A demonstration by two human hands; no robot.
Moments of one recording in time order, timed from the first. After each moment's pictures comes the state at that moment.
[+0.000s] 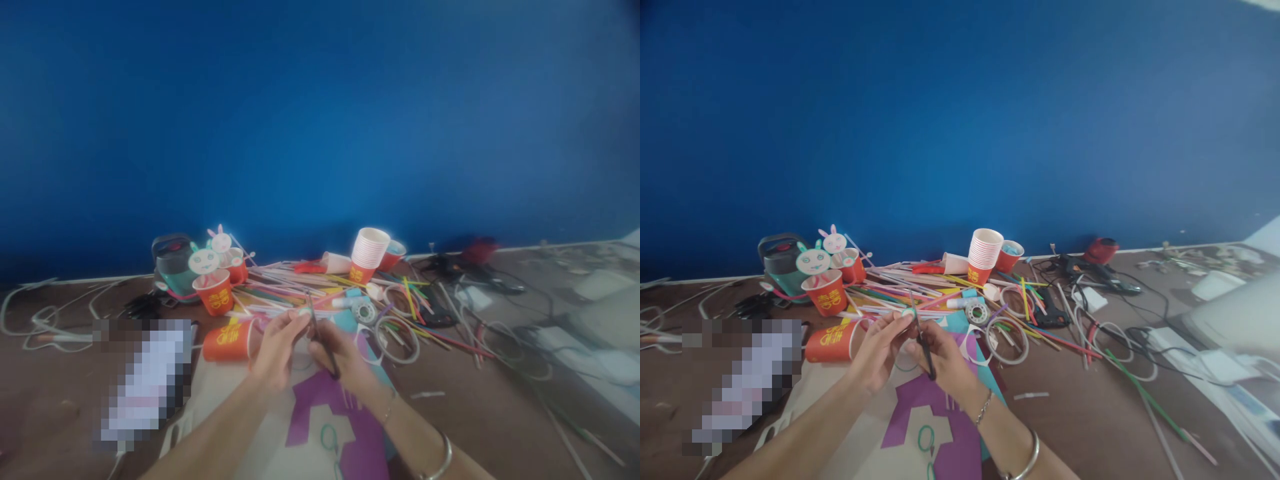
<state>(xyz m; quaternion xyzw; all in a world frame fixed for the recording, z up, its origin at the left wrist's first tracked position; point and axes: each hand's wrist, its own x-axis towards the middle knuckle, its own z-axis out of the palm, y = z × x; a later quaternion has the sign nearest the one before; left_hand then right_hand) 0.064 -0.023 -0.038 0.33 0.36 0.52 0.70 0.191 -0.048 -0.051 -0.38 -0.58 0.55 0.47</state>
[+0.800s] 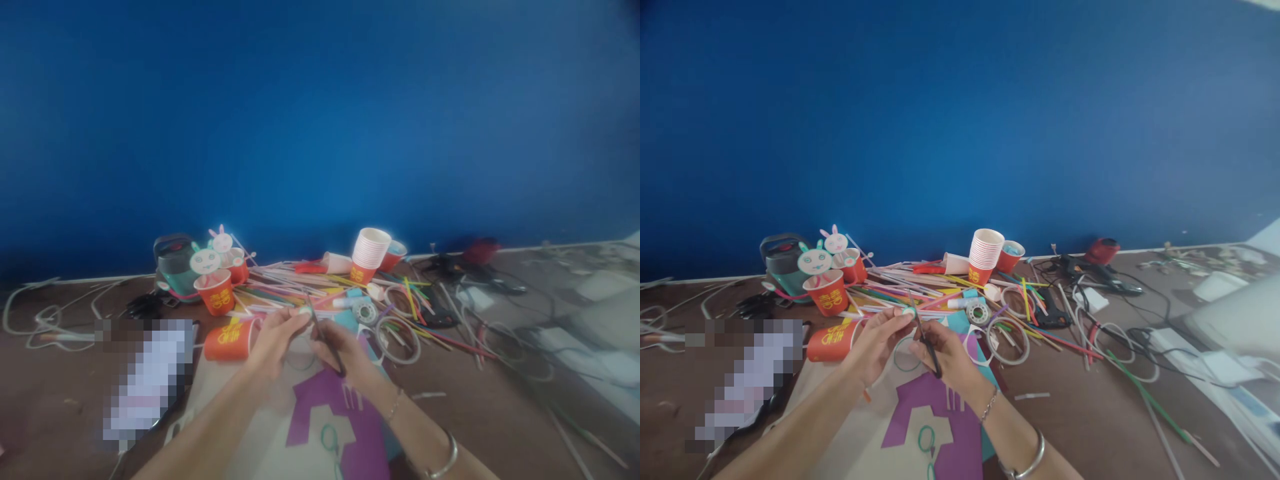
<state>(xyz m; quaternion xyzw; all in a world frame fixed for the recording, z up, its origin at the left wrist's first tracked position) 0.054 -0.012 -0.037 0.34 0.37 0.47 0.72 0.198 -0.043 -0.056 -0.37 -0.55 0.59 0.46</state>
